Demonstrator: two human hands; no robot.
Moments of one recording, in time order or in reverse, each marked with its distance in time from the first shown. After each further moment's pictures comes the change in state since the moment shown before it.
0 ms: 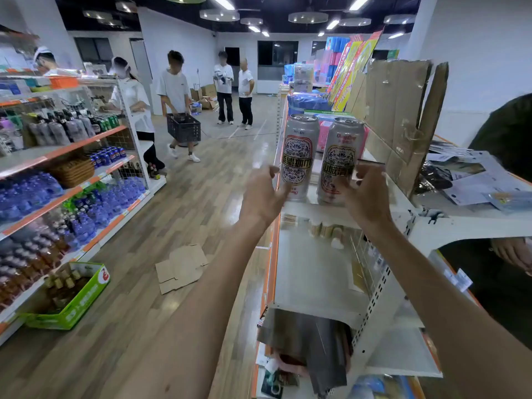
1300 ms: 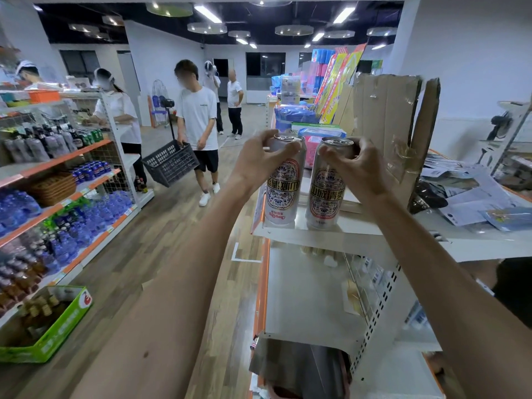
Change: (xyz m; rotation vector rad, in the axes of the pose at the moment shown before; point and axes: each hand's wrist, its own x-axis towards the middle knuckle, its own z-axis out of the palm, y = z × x) left_hand 0.087 0.048 -0.018 -0.362 -0.120 0.117; right_hand 0.072 -0.038 -0.015 0.194 0.019 -0.053
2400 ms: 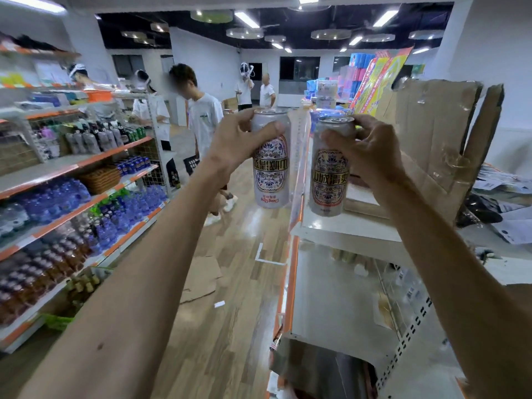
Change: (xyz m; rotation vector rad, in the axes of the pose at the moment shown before) left_hand -0.028 0.020 -0.103 -0.046 0.079 0.035; right_hand -0.009 -0.062 0.039 0.184 -0.144 -0.202
